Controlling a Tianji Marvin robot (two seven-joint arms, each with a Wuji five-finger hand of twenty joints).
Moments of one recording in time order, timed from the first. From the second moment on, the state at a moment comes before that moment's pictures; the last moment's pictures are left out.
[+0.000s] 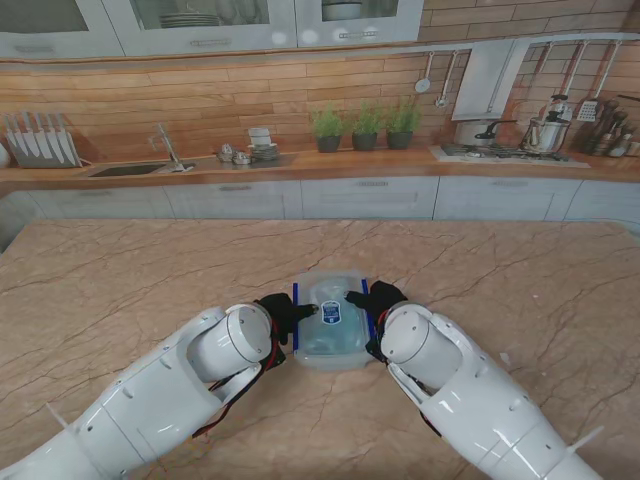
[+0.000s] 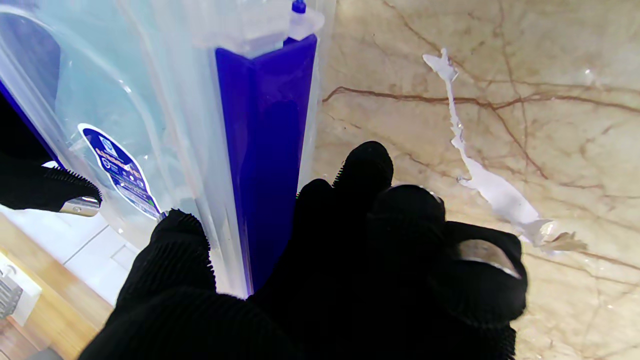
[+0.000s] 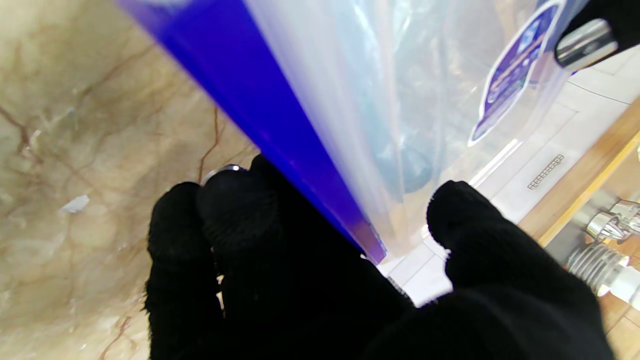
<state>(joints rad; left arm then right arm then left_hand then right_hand) 1.14 -1.18 -0.72 -1.45 0.19 0.72 -0.09 -1.27 -1.19 0.91 -1.44 -0.20 0.62 -0.05 0.86 0.02 0.01 -0.03 0.67 0.47 1.04 0.89 1.08 0.36 0.89 0.65 1.11 0.37 1.39 0.74 0.95 0.41 1.79 0.57 0.63 -0.19 0.44 0.01 1.03 0.57 0.54 0.80 0.81 0.62 0.80 0.39 1.03 0.26 1.37 0.66 0.51 0.40 1.53 0.69</state>
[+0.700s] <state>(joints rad) 1.15 -1.27 -0.79 -1.36 0.14 0.70 0.04 -1.23 -1.26 0.93 -1.36 -0.17 0.61 -0.15 0.82 0.03 0.00 -0.03 0.52 0.49 0.78 0.57 0.88 0.42 0.72 0.59 0.92 0.45 1.22 0.74 0.74 0.45 1.70 0.67 0.56 -0.20 0.39 0.01 0.79 0.35 0.38 0.73 0.77 0.54 0.80 0.39 0.97 0.27 1.32 0.68 0.45 0.40 1.49 0.69</state>
